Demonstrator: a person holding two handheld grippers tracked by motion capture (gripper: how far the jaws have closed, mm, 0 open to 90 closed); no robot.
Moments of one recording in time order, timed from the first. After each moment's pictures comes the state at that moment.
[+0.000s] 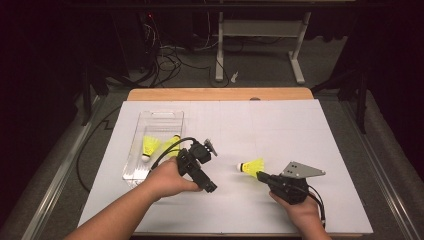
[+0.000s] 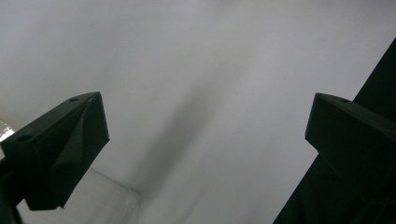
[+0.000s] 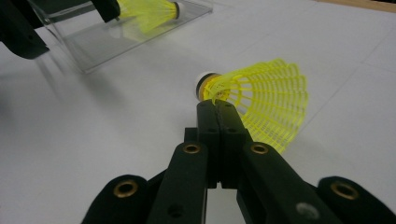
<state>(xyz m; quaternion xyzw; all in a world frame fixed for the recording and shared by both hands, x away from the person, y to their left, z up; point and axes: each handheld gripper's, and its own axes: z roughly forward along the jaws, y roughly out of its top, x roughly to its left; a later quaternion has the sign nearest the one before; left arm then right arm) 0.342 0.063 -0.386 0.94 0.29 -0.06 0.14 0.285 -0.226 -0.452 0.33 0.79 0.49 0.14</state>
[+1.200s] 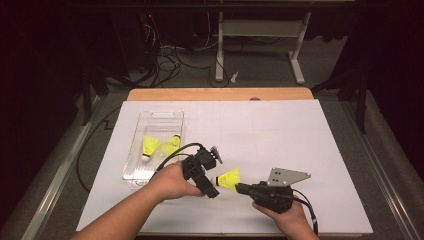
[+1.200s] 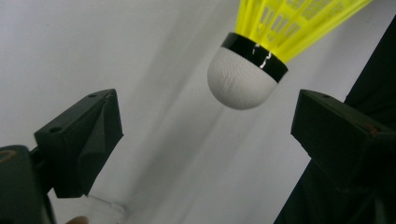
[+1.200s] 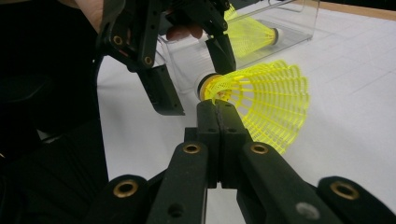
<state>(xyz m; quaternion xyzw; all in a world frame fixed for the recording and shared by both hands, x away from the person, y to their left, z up) 0.339 0.052 -0.399 0.95 0.26 -0.07 0.13 0.268 -0.185 -0.438 0.23 0.80 0.55 0.05</state>
